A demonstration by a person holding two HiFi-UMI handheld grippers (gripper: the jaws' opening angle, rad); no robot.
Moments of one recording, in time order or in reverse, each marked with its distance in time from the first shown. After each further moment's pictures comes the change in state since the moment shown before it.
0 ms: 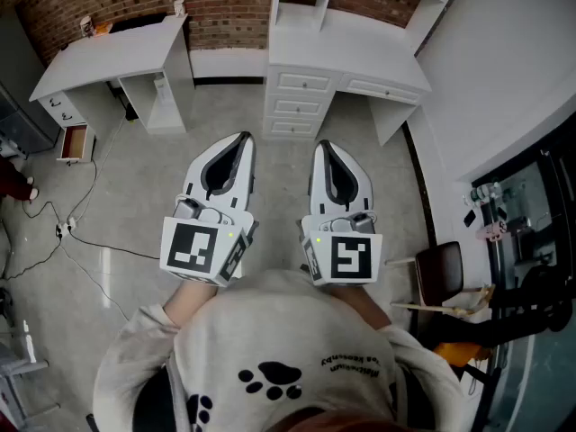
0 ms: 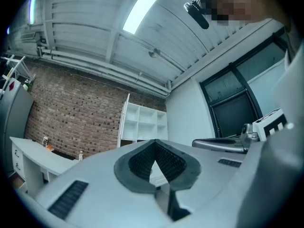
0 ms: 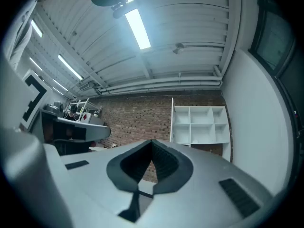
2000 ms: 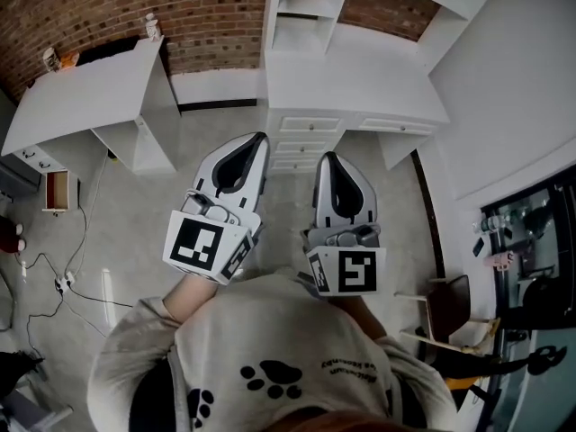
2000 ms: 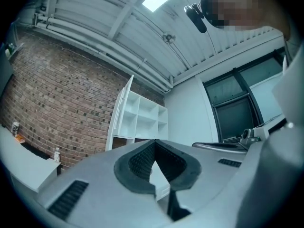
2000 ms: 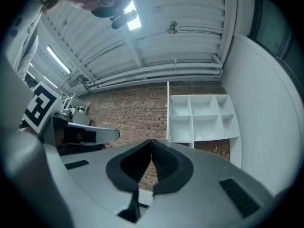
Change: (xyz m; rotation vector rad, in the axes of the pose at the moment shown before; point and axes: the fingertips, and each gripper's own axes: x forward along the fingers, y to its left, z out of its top) left arm 0.281 0.187 -0.067 -0.066 -0.003 -0.187; right arm 0.302 -0.060 -0.093 0.025 -0.007 -0.075
